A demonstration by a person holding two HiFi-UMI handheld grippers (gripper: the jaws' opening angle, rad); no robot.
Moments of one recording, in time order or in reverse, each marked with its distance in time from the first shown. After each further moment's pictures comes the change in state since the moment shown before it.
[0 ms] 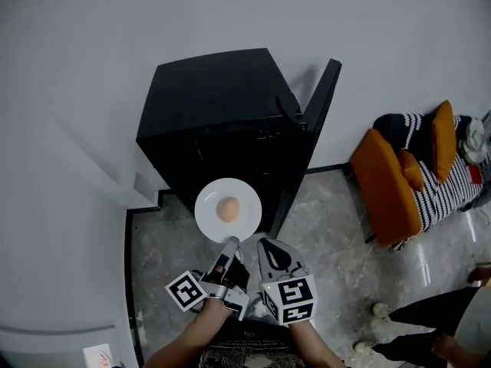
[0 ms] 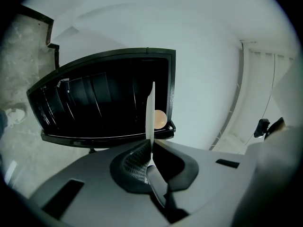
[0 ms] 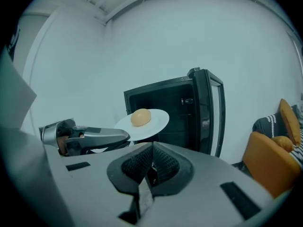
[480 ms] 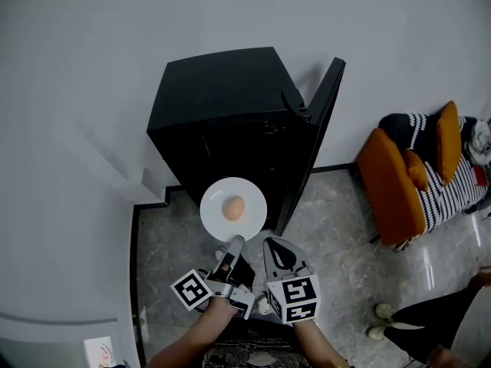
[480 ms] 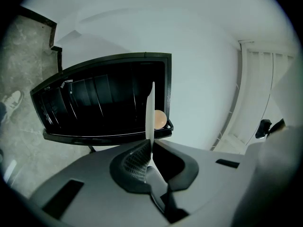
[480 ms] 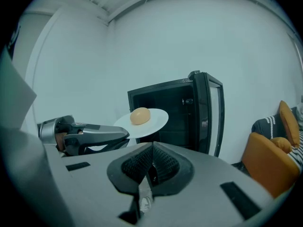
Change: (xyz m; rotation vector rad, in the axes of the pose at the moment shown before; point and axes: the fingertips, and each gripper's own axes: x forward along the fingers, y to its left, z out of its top) left arm -0.021 -0.007 -0.015 0.008 -0.024 0.006; right arm -0.022 0.010 -0.010 -0.012 0.001 0.006
